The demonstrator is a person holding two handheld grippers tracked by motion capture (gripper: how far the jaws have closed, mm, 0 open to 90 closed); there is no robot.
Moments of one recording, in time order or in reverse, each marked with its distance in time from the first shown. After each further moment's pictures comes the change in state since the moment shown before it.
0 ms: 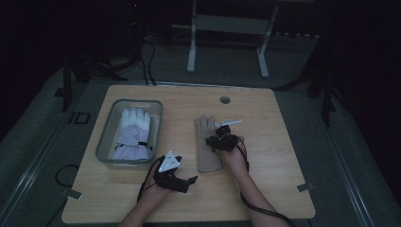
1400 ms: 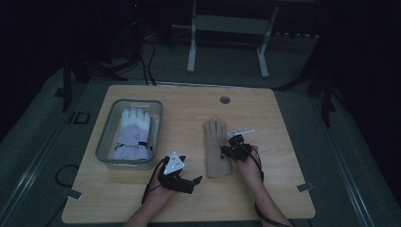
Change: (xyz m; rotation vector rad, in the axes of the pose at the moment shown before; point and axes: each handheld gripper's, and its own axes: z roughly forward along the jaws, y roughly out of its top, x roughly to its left) left arm -0.016 0.009 0.004 -0.023 0.024 0.020; right arm -0.022 -0.039 -0.030 0.052 -0.062 -0.017
